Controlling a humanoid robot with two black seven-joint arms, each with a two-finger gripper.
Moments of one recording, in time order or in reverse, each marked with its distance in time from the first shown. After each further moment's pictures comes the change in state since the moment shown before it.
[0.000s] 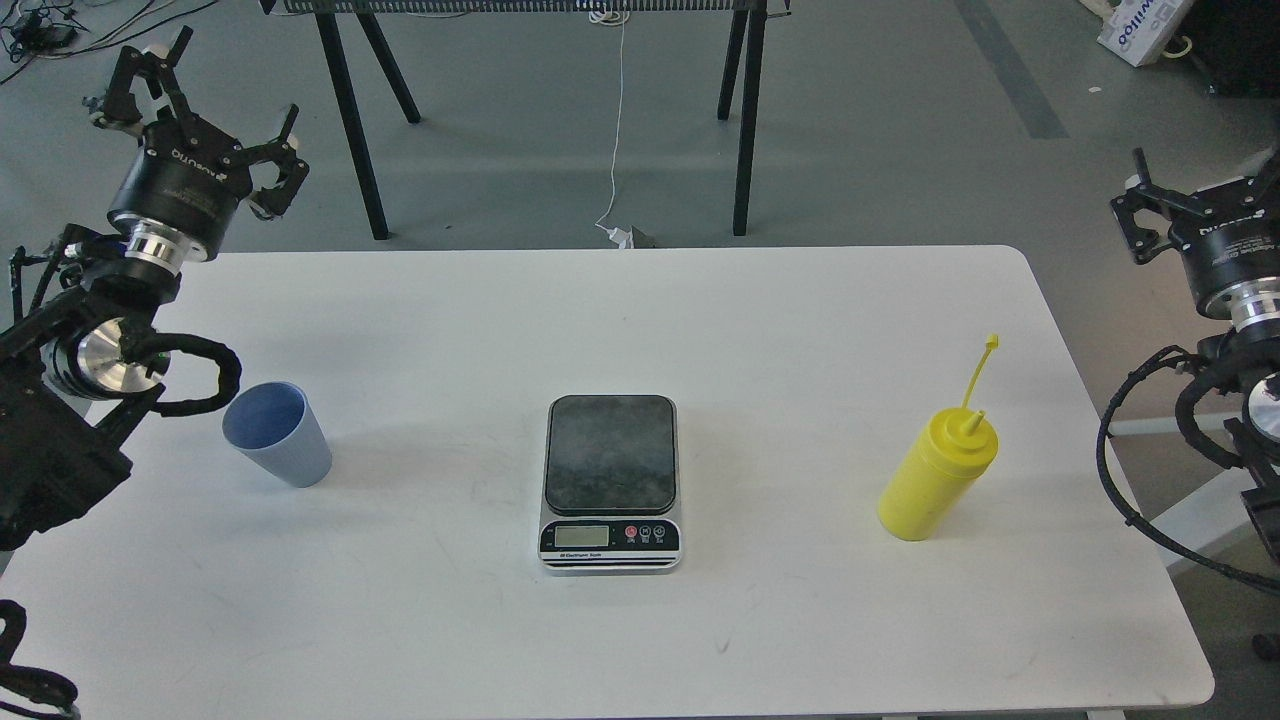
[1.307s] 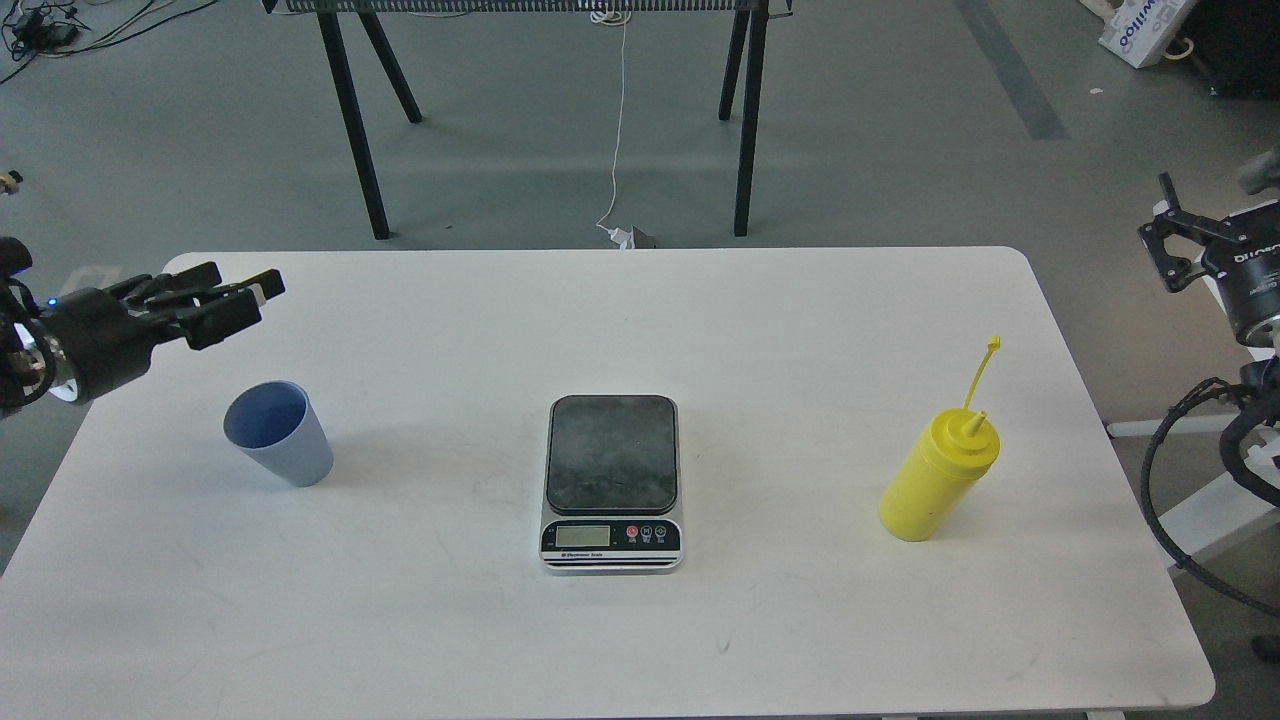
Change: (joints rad) left arm 0.147 0.478 0.247 -0.397 1.667 0.577 0.000; right arm -0.124 -0.094 0.023 0.125 0.005 0.000 0.013
